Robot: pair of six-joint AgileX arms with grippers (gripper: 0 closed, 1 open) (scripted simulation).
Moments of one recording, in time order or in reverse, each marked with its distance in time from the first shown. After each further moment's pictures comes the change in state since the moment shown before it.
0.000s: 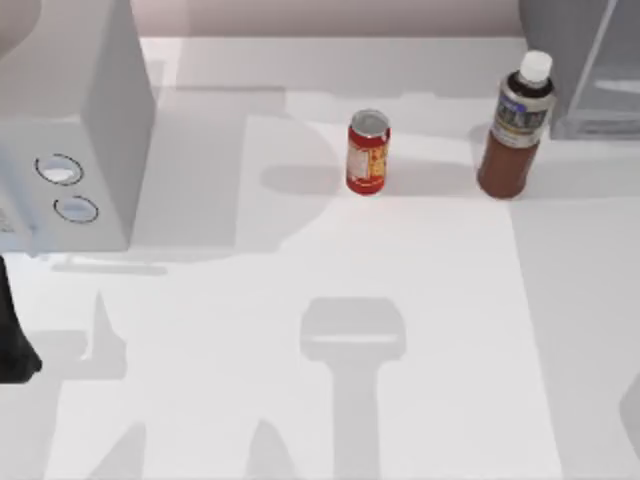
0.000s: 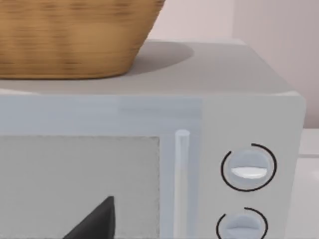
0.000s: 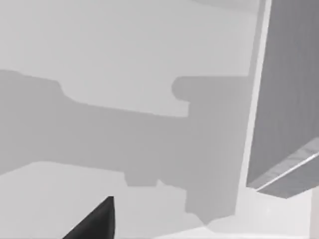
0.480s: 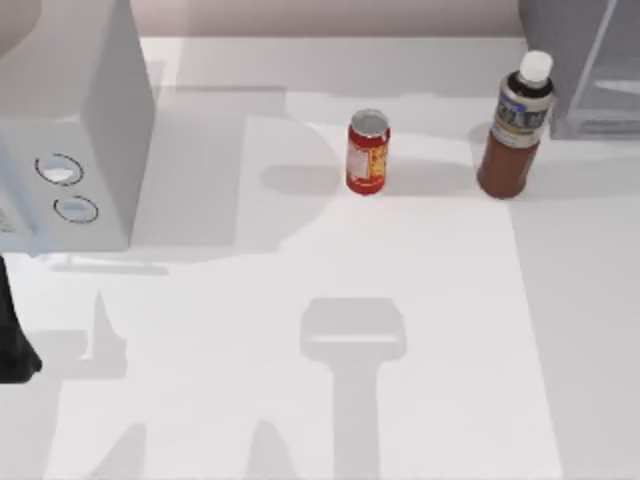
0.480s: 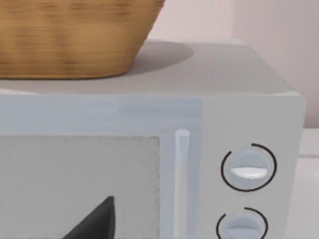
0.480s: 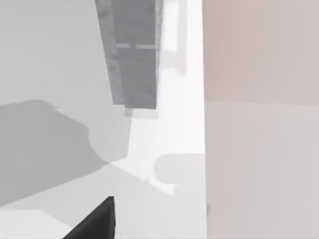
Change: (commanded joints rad) left arm 0.000 0.000 0.000 0.000 0.000 0.000; right arm -0.390 0.464 0.133 -0.045 -0.170 -0.393
